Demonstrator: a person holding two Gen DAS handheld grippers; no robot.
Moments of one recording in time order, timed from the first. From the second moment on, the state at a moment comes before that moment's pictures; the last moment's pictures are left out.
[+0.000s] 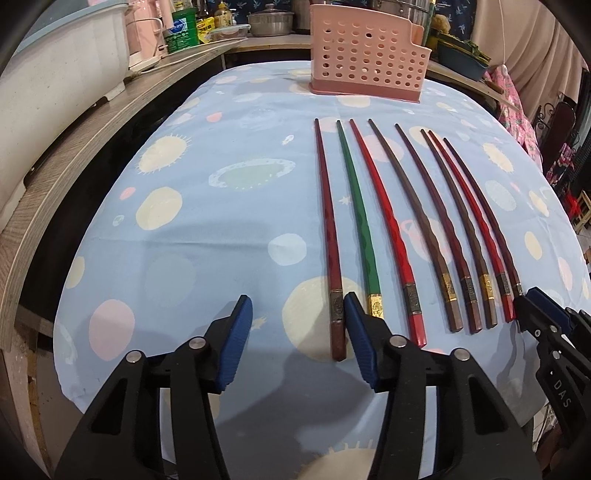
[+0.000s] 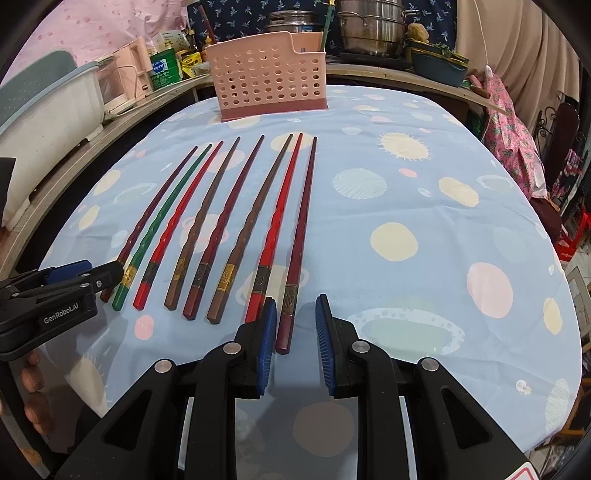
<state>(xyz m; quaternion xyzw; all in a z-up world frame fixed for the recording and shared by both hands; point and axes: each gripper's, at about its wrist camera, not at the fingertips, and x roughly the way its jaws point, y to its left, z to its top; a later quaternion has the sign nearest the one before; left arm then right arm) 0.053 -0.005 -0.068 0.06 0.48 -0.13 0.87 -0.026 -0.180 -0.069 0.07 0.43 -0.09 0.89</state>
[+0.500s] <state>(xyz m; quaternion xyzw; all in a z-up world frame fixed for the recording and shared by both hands) 0.054 -0.005 -0.067 0.07 0.48 -0.13 0.87 -0.025 -0.180 -0.069 0.07 0.43 -0.09 0.89</state>
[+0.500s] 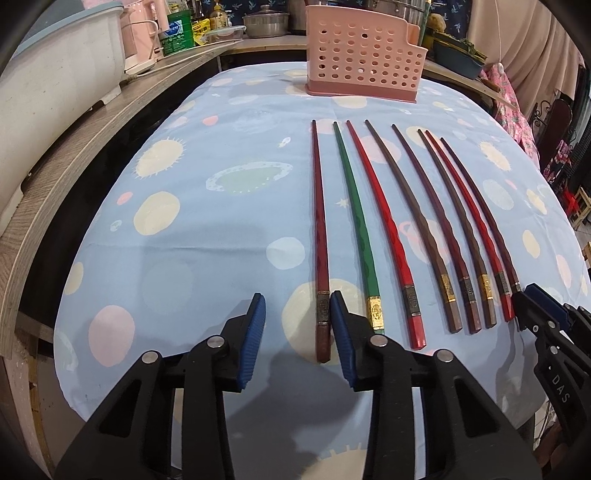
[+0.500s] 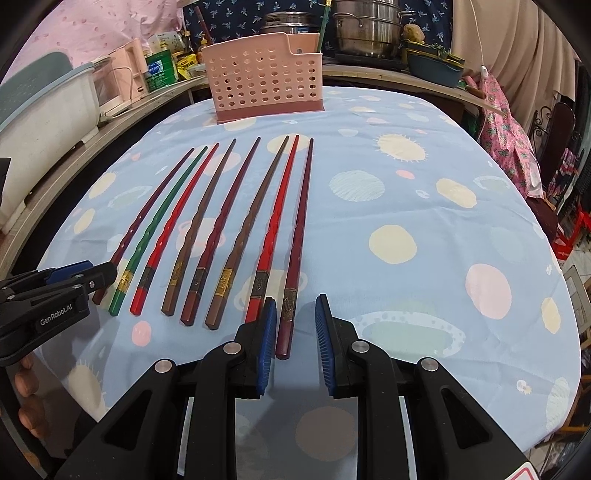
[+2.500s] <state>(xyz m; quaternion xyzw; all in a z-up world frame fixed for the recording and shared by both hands) 0.054 0.011 0.024 0.01 0.43 -0.12 0.89 -0.020 -0.214 0.028 0.09 0.38 -0.08 0.92</state>
